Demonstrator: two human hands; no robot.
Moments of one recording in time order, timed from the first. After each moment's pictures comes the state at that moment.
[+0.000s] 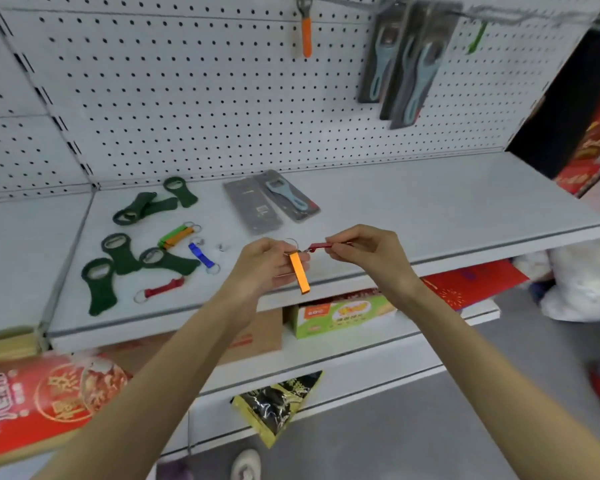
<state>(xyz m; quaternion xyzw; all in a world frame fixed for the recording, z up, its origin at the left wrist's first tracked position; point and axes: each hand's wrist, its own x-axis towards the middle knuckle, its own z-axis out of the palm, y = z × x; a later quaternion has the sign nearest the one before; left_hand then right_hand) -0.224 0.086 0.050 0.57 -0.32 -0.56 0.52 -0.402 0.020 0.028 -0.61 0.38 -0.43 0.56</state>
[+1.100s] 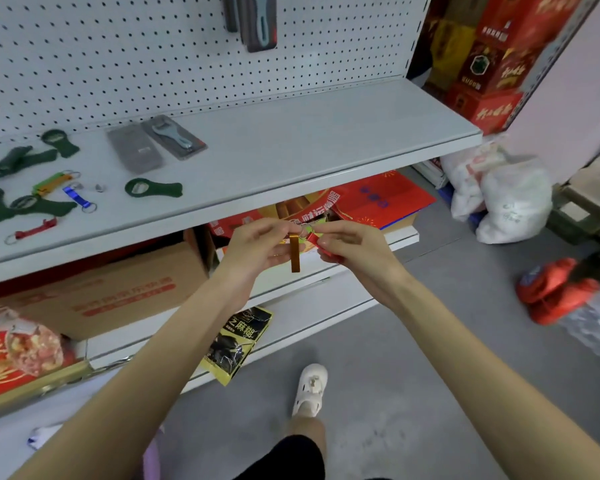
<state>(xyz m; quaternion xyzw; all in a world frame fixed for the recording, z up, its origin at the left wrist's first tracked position) -0.440 0.164 0.015 0.52 -0.43 -0.56 0.47 -0.621 0.130 -0.019 -0.52 0.44 -0.43 0.60</state>
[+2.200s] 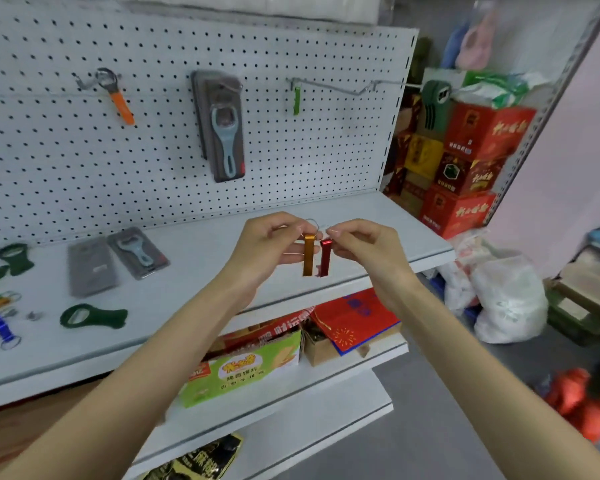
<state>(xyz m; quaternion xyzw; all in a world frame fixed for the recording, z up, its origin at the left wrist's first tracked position) -0.518 0.000 0.120 0.46 -0.56 -0.46 0.52 -0.689 -0.032 0.098 -0.58 0.41 -0.54 0.46</state>
